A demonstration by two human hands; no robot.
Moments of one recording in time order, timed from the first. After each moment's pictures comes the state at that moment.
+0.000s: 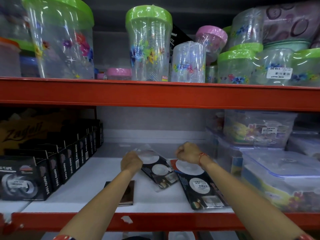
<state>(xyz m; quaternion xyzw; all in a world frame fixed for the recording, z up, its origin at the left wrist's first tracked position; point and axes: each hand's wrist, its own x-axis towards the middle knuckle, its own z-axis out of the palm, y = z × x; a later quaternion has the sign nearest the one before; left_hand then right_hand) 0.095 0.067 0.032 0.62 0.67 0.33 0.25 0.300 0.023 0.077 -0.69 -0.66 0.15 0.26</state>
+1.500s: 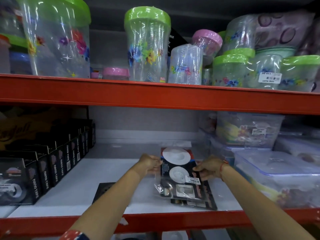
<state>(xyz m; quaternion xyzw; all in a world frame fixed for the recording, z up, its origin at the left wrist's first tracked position) 0.144 0.054 0.040 0.57 0.49 0.34 0.56 0.372 -0.006 0.050 -0.72 -0.41 0.42 0.38</state>
